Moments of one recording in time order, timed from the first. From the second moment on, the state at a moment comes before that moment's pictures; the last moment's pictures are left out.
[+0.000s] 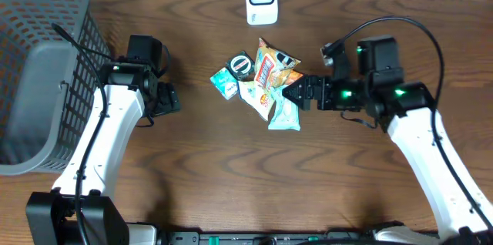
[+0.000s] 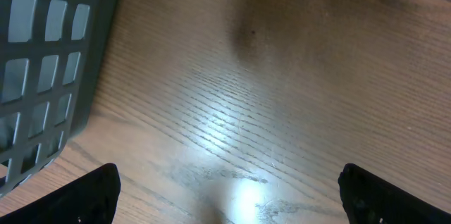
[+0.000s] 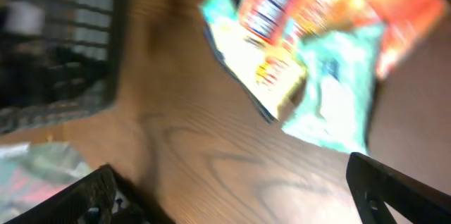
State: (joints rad) left arm -0.08 1.54 1.20 -1.07 -0.23 -0.38; right arm 0.22 1.42 1.13 -0.73 -0.62 0.33
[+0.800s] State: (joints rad) left arm -0.08 1.54 1.20 -1.07 -0.23 -0.38; right arm 0.32 1.61 1.15 -0.73 -0.50 0.41
